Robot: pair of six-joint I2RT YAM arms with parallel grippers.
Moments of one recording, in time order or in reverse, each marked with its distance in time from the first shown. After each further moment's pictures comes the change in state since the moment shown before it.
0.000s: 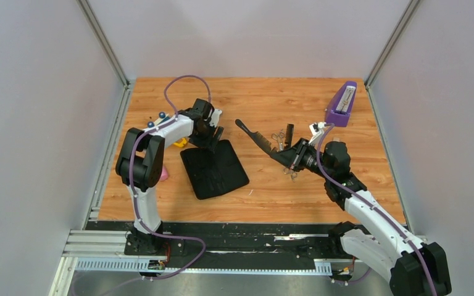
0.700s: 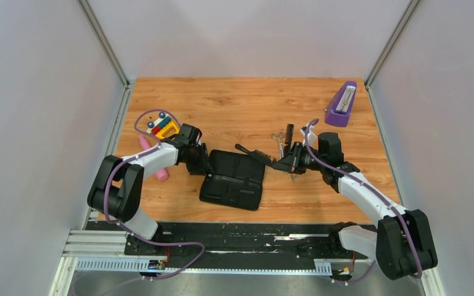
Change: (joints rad) left arm 0.003 -0.342 -0.476 0.165 0.108 -0.652; right arm -0.099 0.240 0.071 -0.185 -0.214 -0.168
